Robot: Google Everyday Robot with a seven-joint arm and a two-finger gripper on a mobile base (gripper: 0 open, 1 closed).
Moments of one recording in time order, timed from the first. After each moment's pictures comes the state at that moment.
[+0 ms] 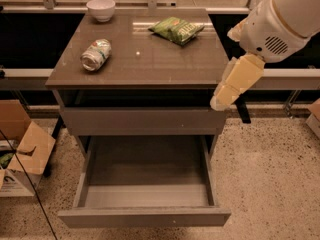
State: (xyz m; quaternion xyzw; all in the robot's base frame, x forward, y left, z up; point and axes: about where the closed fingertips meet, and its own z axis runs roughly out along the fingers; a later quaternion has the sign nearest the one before) arm 0.496 -0.138 0.978 -0.57 0.77 0.05 0.28
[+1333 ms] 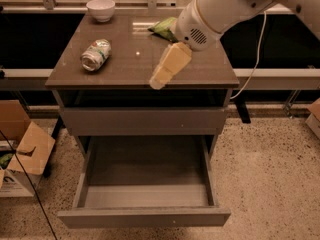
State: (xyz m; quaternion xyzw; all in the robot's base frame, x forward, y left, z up) arm 0.582 -0.023 0.956 -0.58 0.73 0.13 0.32
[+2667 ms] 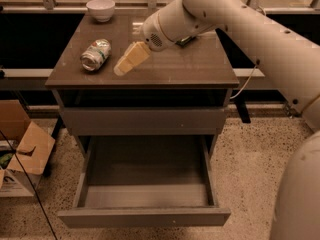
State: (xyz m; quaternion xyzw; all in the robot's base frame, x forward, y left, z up) arm 0.689 0.069 0.913 -0.55 0.70 0.22 0.40
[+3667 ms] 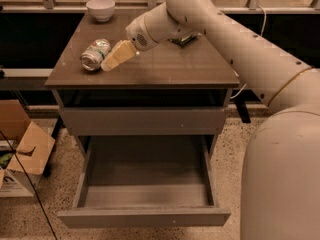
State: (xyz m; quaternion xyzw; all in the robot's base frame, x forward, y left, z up) arm 0.726 0.113 0.900 -0.54 0.69 0.25 0.42
